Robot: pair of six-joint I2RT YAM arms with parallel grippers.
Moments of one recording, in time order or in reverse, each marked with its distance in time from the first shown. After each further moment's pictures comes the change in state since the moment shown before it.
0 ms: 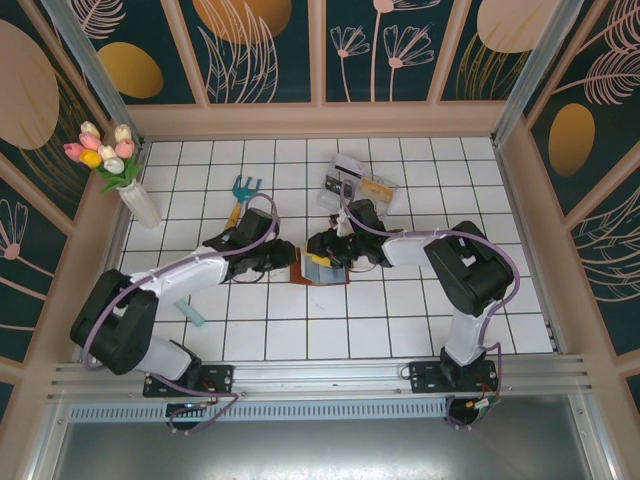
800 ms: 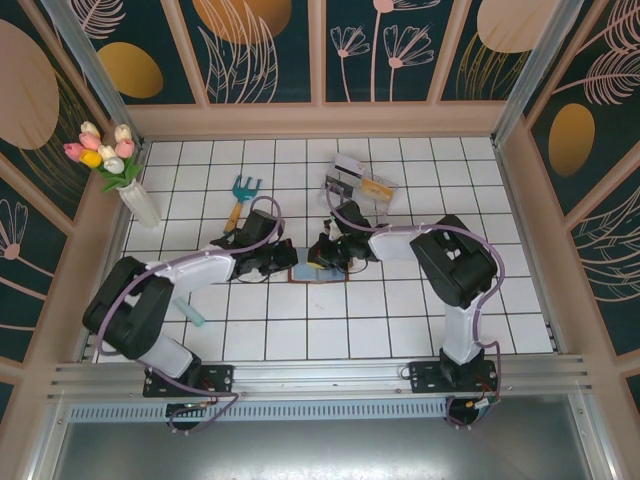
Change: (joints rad) left arm 0.004 0.131 -0.013 0.121 0.098 -0.065; right arm 0.045 0.098 0.134 -0.235 0.134 -0.068
